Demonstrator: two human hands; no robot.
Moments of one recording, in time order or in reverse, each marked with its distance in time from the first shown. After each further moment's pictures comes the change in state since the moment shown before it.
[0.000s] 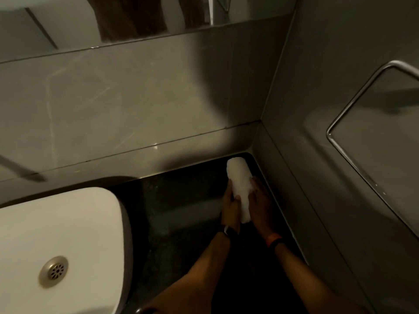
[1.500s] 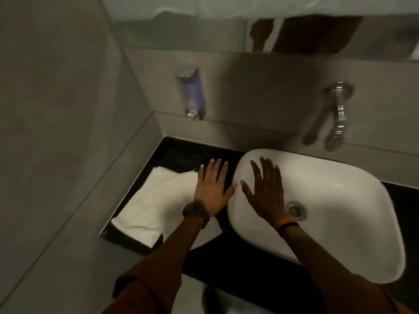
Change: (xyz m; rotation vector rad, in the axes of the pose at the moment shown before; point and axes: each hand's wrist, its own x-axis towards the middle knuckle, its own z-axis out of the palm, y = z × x) left_hand -0.260 0.063 -0.690 1.430 0.567 0.299; right_hand -0.339 -0.320 0.450 -0.616 -0.385 -0.860
